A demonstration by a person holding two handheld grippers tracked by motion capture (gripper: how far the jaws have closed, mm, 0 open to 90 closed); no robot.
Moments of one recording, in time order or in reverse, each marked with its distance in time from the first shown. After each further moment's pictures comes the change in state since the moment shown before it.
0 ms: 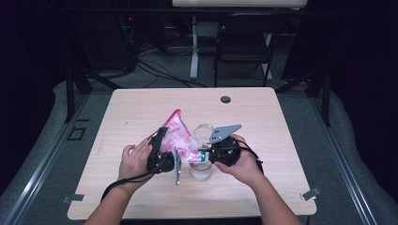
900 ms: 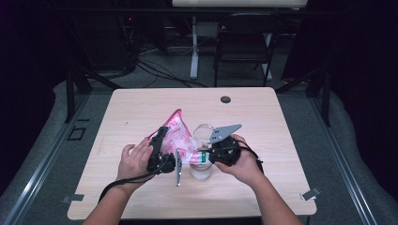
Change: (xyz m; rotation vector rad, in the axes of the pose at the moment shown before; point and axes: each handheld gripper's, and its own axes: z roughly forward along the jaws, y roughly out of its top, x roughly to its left) left arm 0.001 0.003 -0.004 -0.007 0.031 0.058; right arm -0.001 -0.002 0.001 0.004 0.011 0.007
